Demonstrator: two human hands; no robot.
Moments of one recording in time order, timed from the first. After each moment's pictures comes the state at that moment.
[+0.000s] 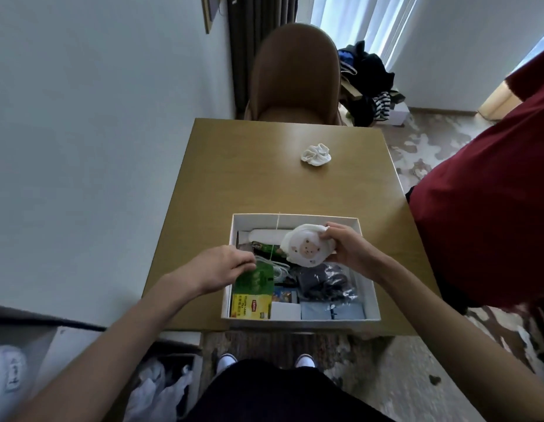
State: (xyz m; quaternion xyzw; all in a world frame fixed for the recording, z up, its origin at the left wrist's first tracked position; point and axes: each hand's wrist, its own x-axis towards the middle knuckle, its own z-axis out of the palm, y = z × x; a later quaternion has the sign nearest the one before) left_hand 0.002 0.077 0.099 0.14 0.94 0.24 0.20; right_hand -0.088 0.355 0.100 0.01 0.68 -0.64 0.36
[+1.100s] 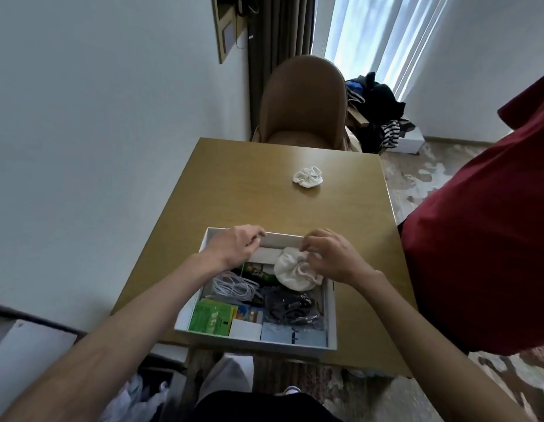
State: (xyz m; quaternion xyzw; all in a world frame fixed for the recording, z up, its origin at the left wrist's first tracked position) left_hand -0.073 0.162 0.098 0.04 0.97 0.23 0.05; right_hand -0.135 0.412 0.085 -0.37 0.90 -0.23 0.06
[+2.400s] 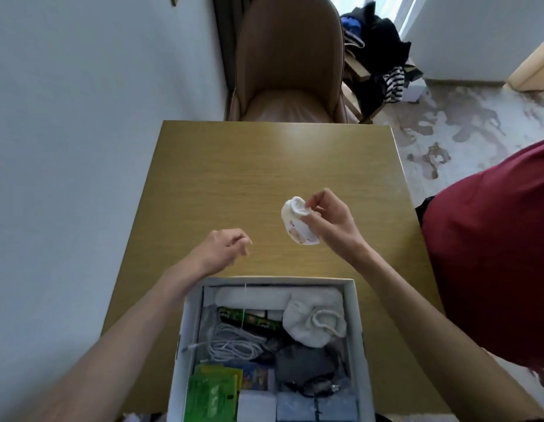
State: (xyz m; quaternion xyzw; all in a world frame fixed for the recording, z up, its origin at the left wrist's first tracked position) left_hand -0.191 0.099 0.052 -0.05 0.91 0.37 0.20; right_hand -0.261 0.343 0.071 -0.13 0.75 -0.64 0.13
